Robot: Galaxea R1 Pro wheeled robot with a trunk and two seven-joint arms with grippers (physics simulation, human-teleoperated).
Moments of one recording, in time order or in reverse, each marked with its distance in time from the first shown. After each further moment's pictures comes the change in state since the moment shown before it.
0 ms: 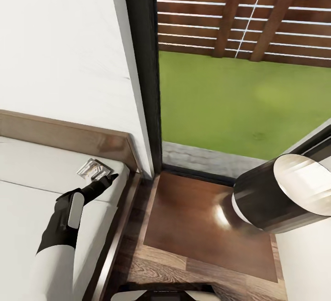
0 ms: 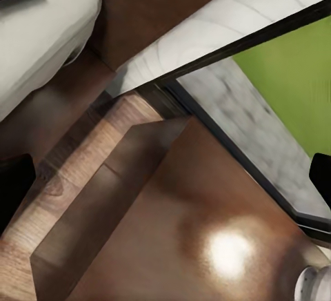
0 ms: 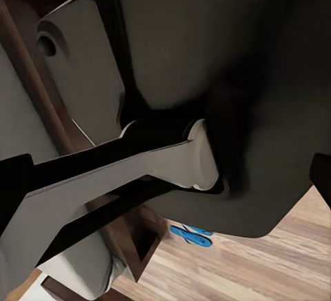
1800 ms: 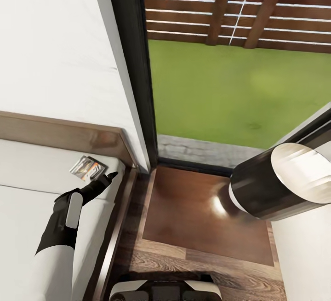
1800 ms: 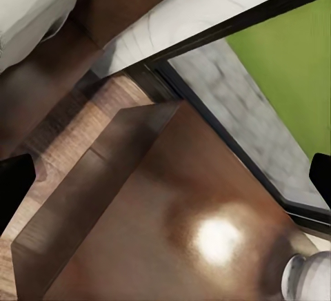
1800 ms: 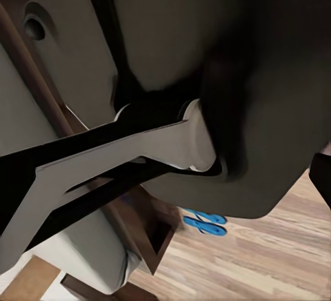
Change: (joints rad) left arm 0.002 0.003 0.007 -0.001 0.076 0.000 0.001; right arm 0.000 0.000 0.000 0.000 -0.002 -0.001 0.000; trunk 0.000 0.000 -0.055
